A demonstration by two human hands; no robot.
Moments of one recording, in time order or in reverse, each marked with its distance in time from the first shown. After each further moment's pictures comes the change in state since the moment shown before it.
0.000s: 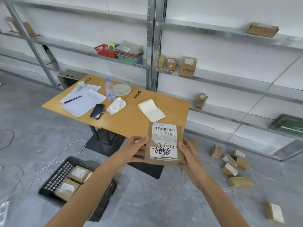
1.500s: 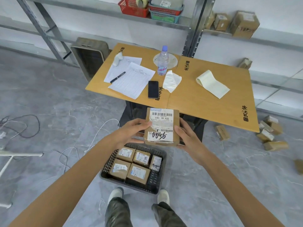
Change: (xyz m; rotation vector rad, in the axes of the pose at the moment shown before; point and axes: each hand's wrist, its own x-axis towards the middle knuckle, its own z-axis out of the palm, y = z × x) left_hand 0.069 -0.068 -0.489 0.092 -0.255 -0.122; right_hand 0.126 0.114 0.445 -0.158 -0.004 0.224
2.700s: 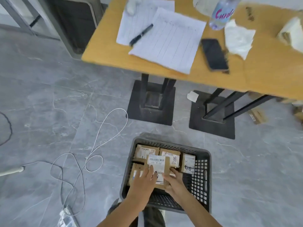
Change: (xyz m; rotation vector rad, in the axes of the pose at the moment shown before) left_hand 0.207 -0.384 -0.206 1.617 -0.148 0.189; right_hand 0.291 0.377 0.237 0.502 0.337 0.622
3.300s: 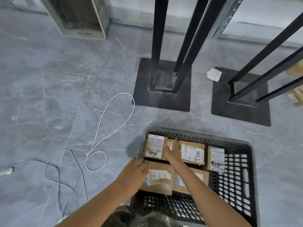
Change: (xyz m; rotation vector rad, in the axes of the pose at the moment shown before) left_hand 0.088 -0.126 0.115 0.174 -0.085 0.200; right_hand 0.238 0.024 0.071 -0.692 0.239 -0.278
